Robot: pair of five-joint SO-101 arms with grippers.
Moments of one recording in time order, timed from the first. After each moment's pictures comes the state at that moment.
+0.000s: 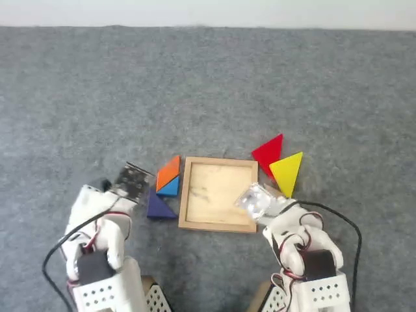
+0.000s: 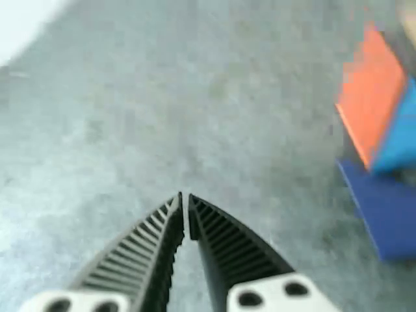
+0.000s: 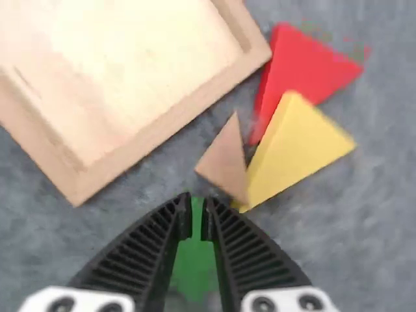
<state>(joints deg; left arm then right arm) -22.2 -102.8 89.4 64.6 -34.0 -14.3 -103.2 93.3 67.7 44.4</state>
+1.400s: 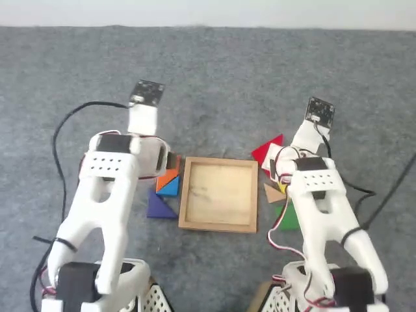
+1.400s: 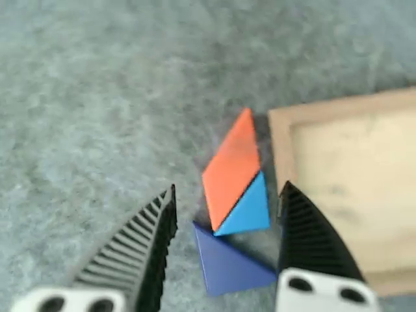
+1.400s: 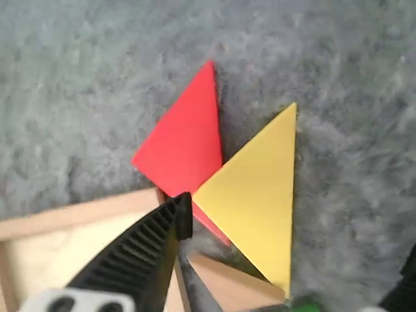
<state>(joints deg) -2.9 -17.6 38.5 64.8 -0.4 -9.4 -18.7 50.5 39.6 -28.7</state>
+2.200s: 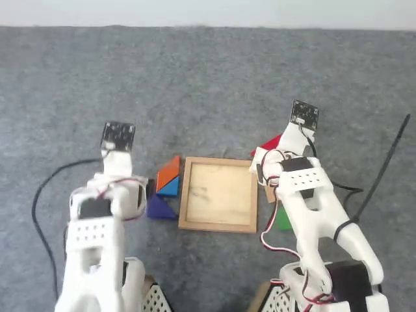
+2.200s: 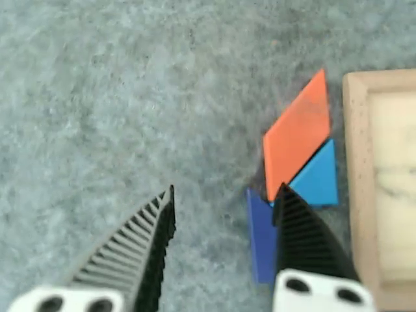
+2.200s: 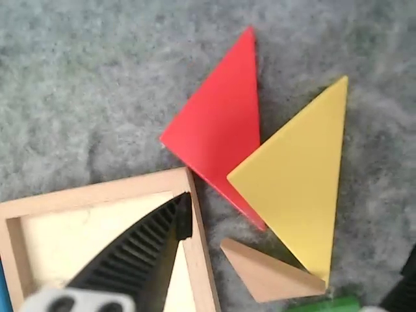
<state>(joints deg) -12.7 -54.8 76.6 50.9 -6.9 -15.1 -17.0 50.5 39.6 -30.7</state>
